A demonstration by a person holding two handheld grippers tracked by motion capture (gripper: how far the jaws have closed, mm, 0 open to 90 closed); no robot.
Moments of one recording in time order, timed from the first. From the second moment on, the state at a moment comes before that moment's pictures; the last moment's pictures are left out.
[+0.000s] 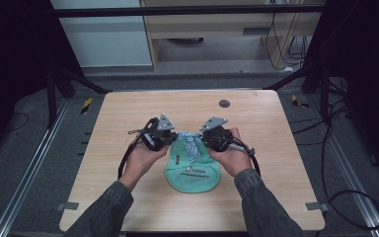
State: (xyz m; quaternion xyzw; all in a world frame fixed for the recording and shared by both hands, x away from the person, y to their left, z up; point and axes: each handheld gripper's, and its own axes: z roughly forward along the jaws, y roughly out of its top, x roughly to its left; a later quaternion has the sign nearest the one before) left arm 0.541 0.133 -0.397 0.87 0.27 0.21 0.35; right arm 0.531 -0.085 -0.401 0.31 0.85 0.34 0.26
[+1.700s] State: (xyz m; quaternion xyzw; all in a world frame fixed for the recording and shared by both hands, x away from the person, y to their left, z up) left arm 0.494 0.135 -0.423 0.88 0.24 0.16 0.37; right arm 0.480 -0.098 -0.428 0.29 0.86 0.34 0.23
